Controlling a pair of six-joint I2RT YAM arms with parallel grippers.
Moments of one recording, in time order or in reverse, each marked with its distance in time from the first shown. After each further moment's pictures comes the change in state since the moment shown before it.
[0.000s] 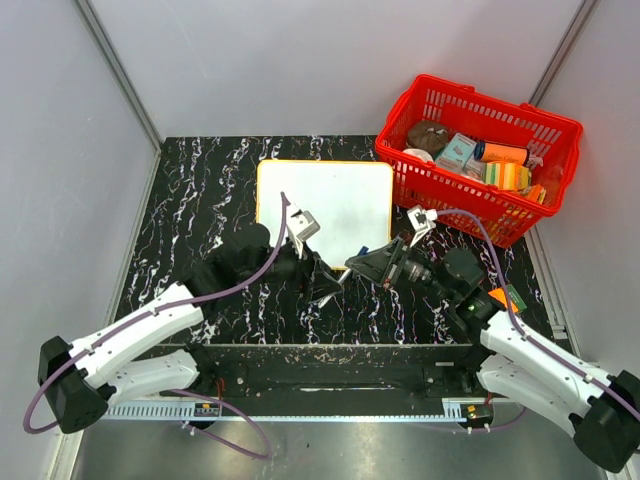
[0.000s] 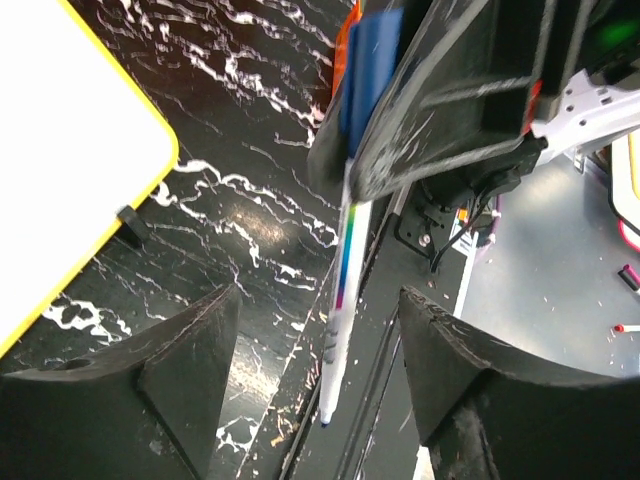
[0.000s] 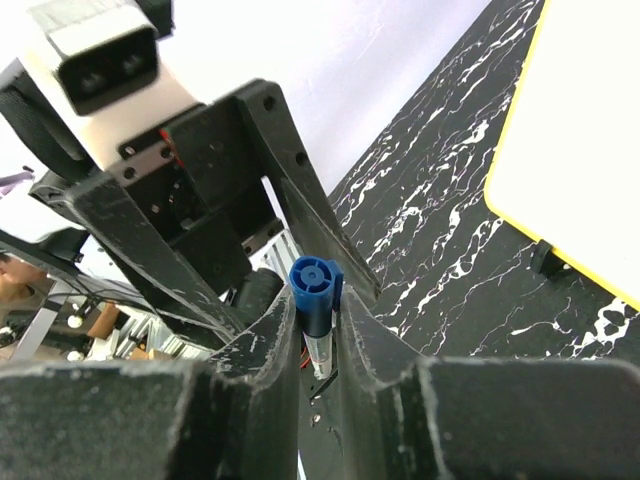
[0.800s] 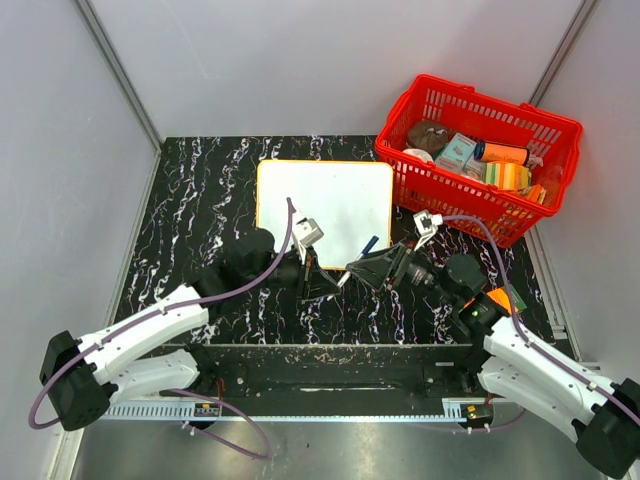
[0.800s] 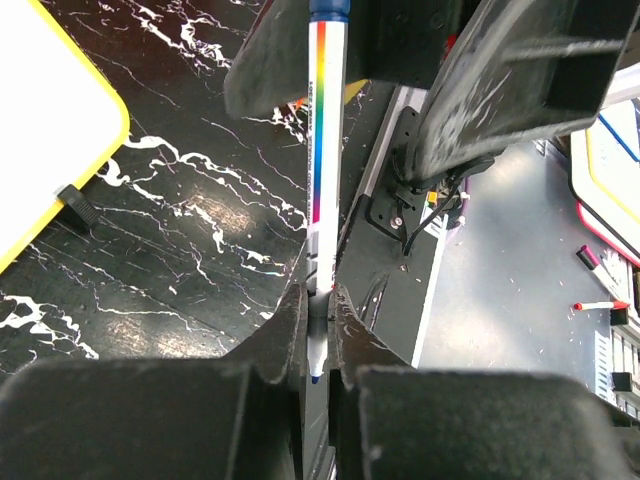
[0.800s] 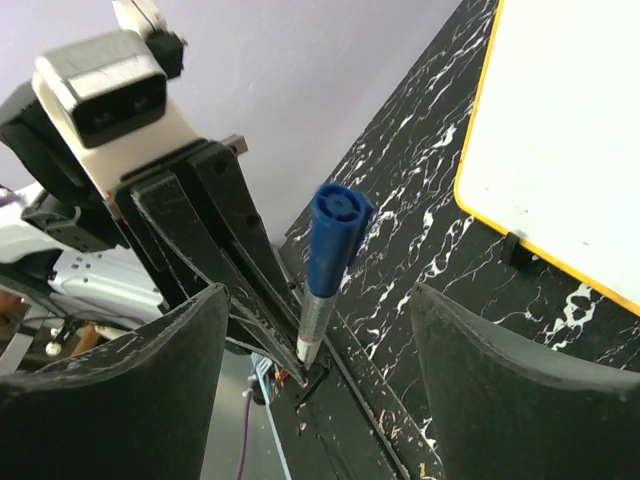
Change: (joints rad) left arm -0.003 0.021 -0.089 0.098 0.080 -0.066; right arm 0.002 -0.087 -0.039 -0.056 0.109 -0.004
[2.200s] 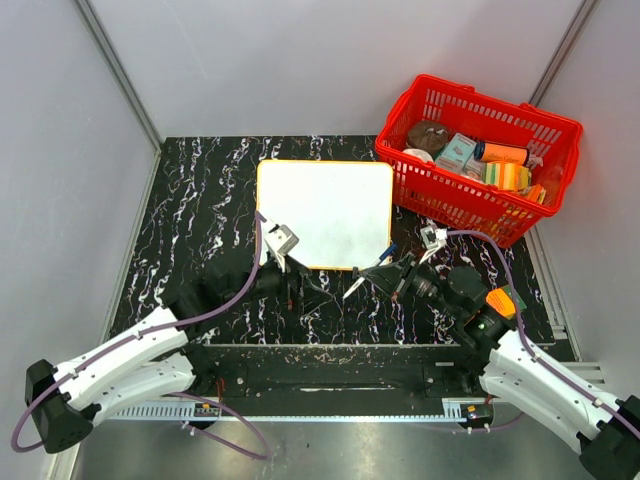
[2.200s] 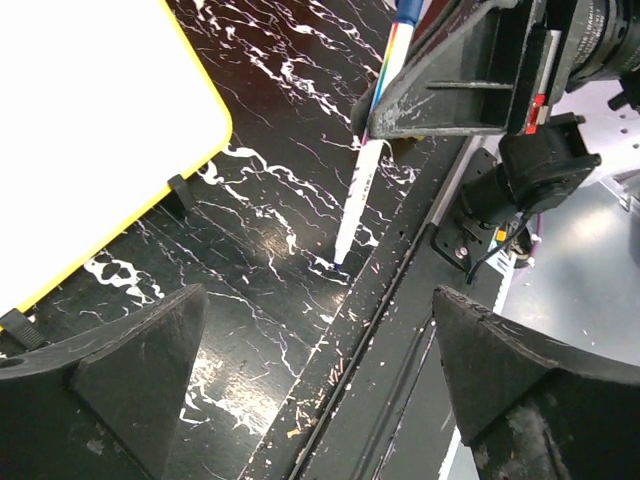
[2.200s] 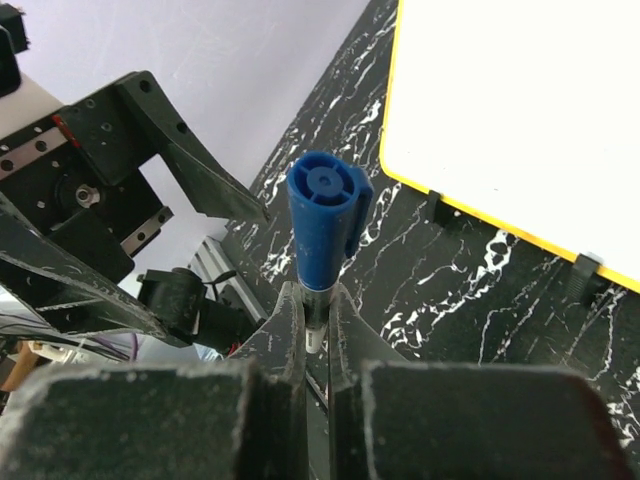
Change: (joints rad) left arm -0.016 -0.211 -0.098 -0.050 -0.230 0.021; right arm 0.002 -0.119 -0.101 -0.115 0.084 -0.058
